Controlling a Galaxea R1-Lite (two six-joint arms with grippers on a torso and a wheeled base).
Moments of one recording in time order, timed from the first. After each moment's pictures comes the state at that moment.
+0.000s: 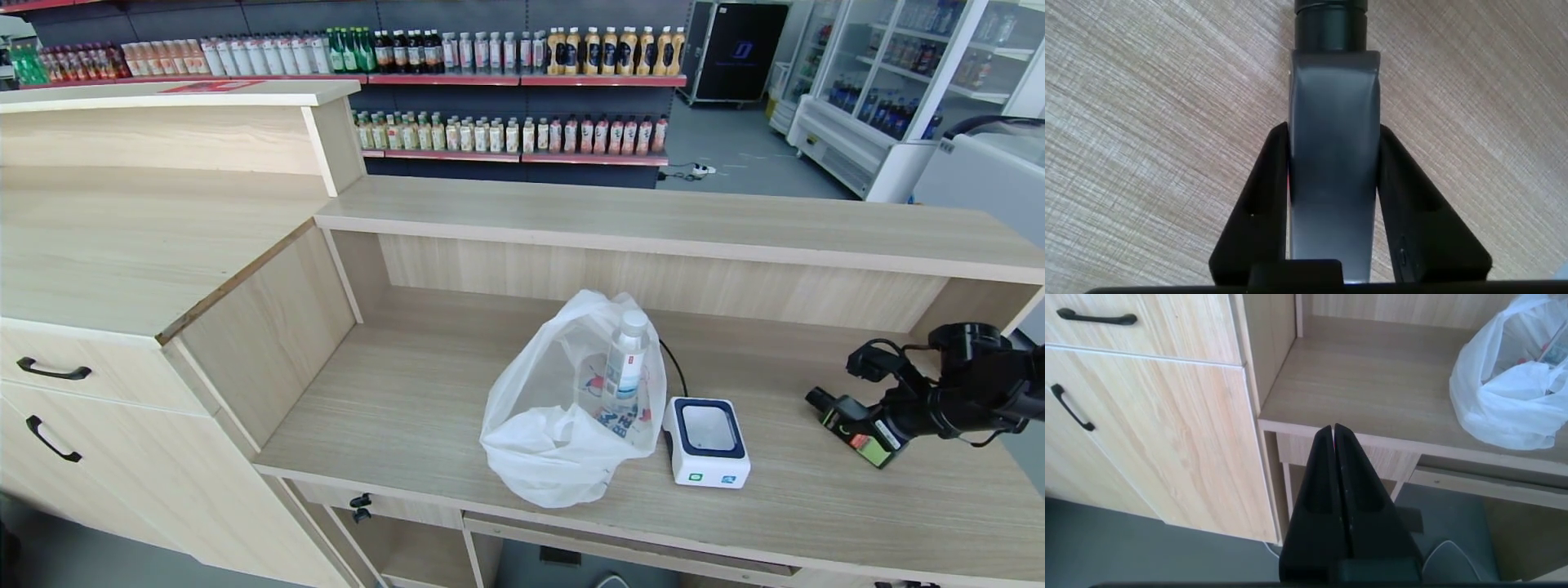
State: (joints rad) left arm 0.00 0.00 0.00 0.00 0.01 0.00; right arm -0.41 2.31 -1.25 -0.14 0.29 -0.91
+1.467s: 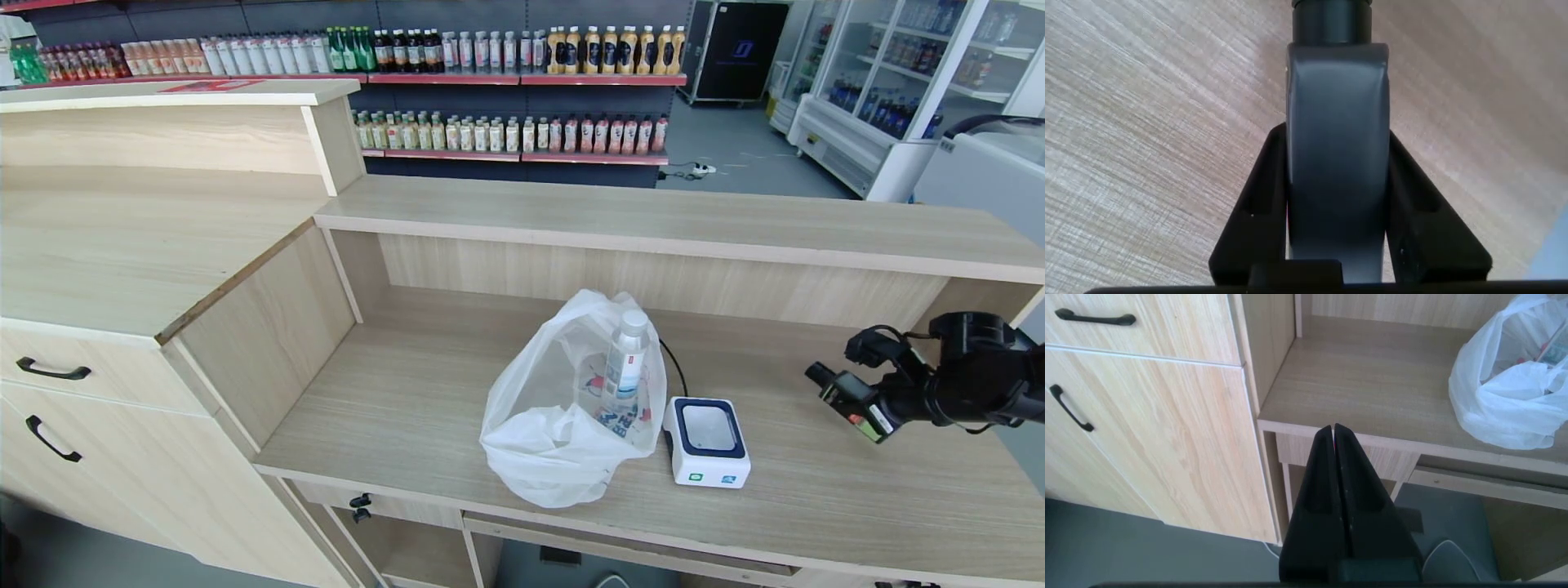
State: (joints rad) left arm 0.00 0.00 0.00 0.00 0.01 0.00; right arm -0.38 2.26 -1.19 -0.31 0.30 -0.87
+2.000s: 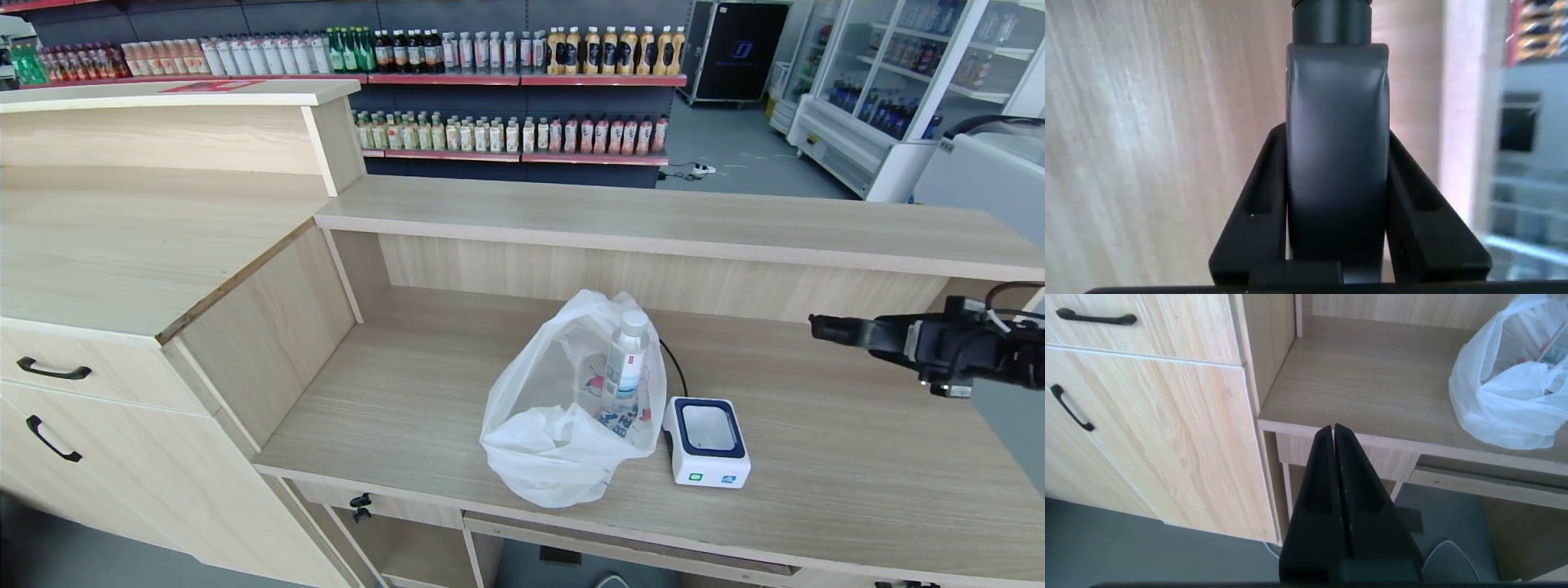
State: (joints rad) left arm 0.00 0.00 0.00 0.00 0.01 0.00; right arm -0.42 1.81 -0.94 -0.38 0.70 -1.70
